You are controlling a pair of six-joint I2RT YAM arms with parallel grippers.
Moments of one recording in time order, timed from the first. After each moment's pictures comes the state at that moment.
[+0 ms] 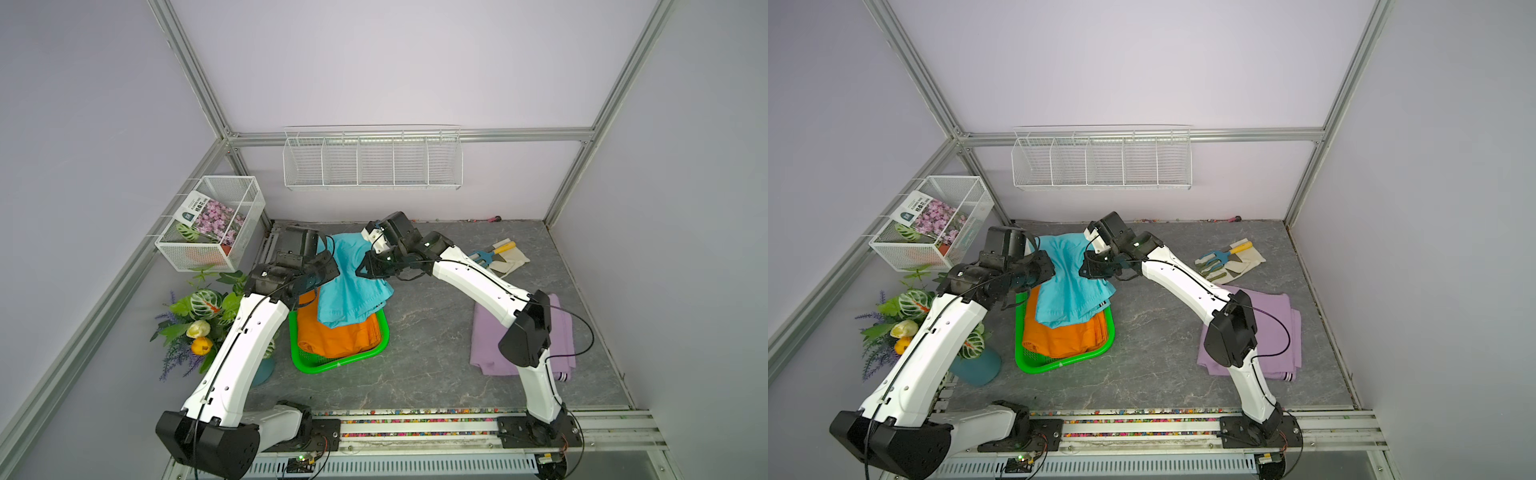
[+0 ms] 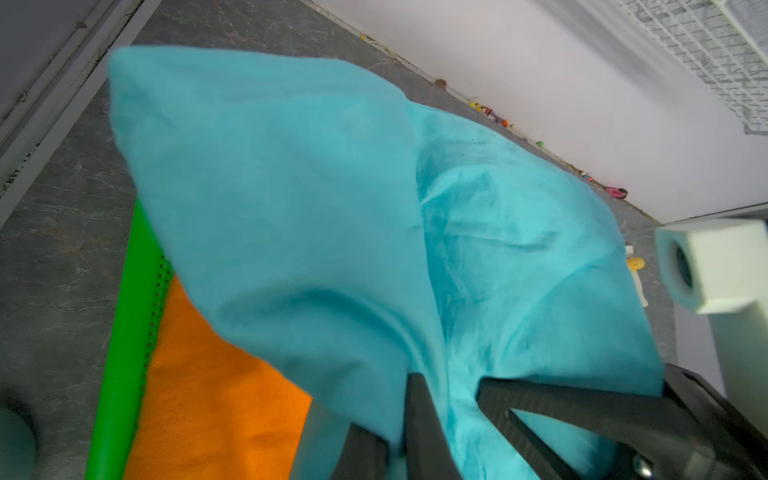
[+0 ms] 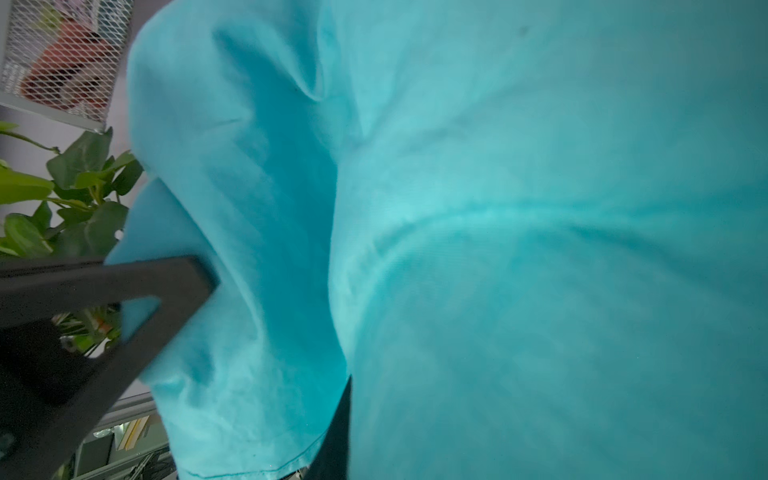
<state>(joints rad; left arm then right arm) -0.31 1.23 1.35 -0.92 -0.05 -0.63 0.83 2.13 2.15 -0.81 -0.41 0.56</state>
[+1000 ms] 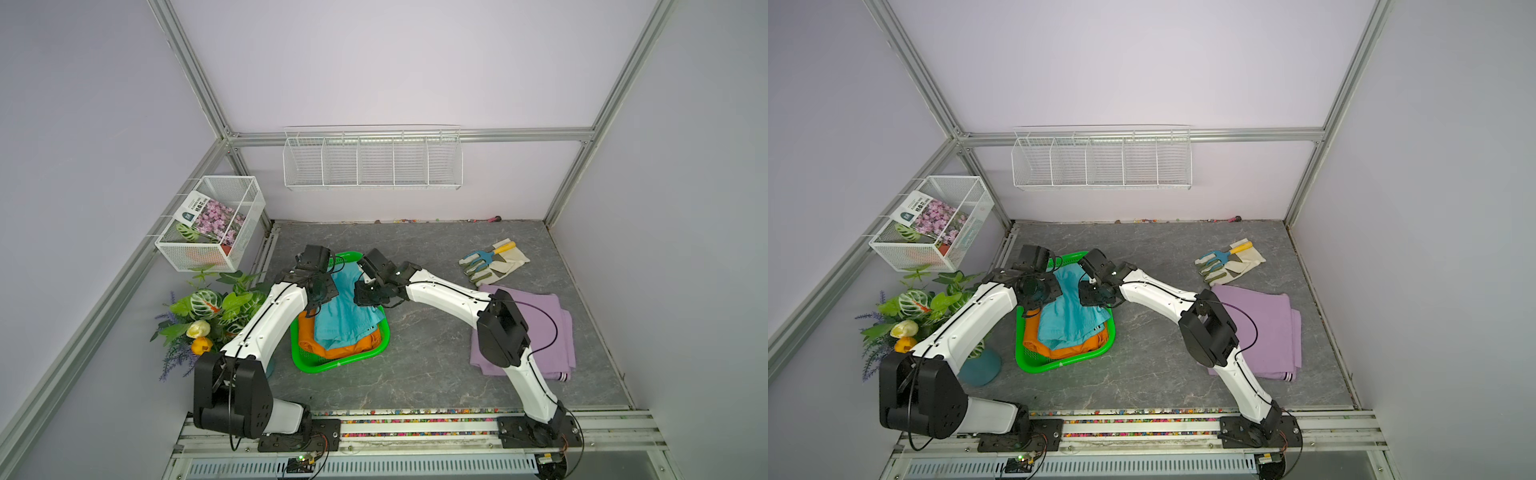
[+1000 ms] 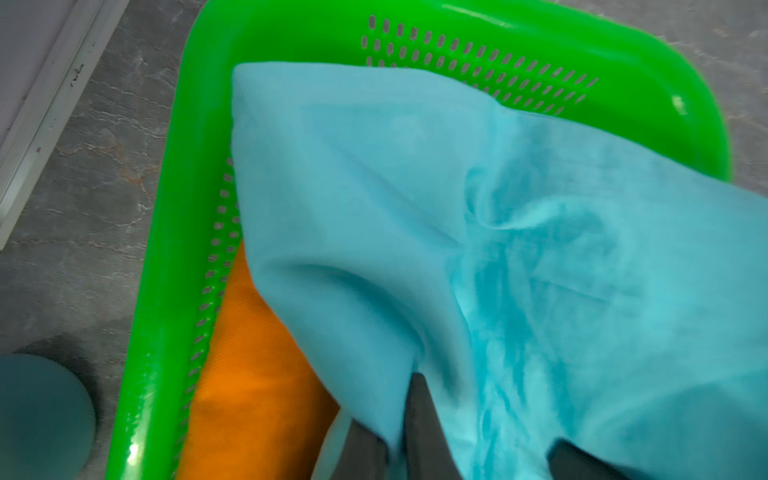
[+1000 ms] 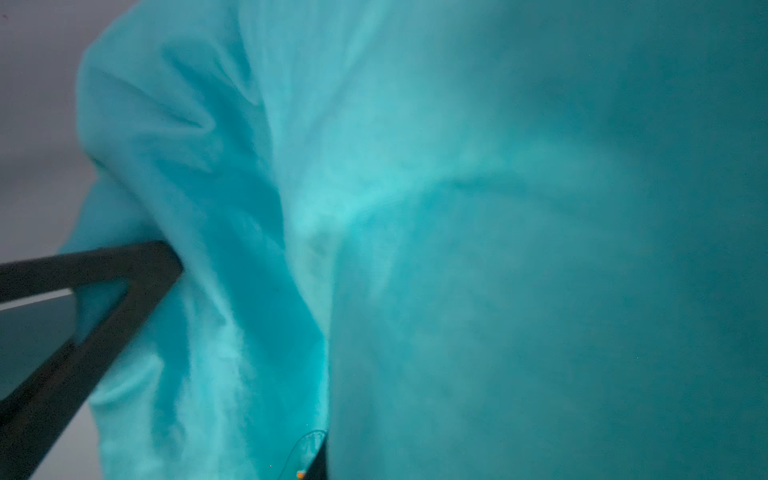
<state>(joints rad) -0.24 1.43 1.11 -0.80 -0.17 -0.60 0.91 2.25 1.95 -0.64 -0.19 0.72</state>
